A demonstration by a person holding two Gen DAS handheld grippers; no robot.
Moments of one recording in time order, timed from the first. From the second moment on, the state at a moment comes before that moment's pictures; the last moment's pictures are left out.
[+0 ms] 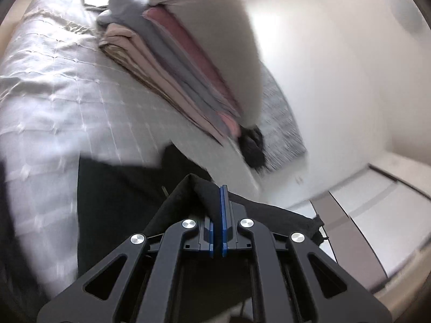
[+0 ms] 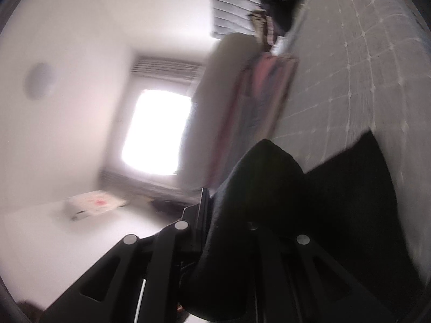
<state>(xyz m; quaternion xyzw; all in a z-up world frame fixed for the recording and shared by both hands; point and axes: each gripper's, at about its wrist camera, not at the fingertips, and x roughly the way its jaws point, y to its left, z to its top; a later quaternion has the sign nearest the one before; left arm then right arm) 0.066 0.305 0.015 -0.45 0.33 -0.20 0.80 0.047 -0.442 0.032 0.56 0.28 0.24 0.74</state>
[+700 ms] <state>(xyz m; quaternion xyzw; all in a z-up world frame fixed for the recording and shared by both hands) 0.146 0.351 -0.065 -0.58 0.26 -0.09 0.77 0.153 -0.446 -0.046 0.56 0.35 0.08 0.74</state>
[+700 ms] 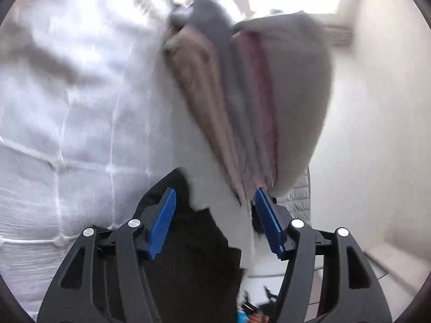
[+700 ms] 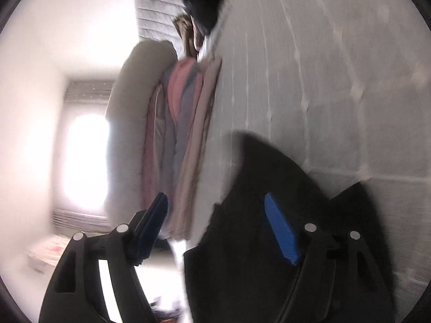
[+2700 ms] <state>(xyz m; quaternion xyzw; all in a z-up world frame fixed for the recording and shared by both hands) 0.118 0.248 -0.100 -0.34 0.38 -0.06 0.86 0.093 -0.398 -0.080 0.27 0.38 -0.05 0.88</state>
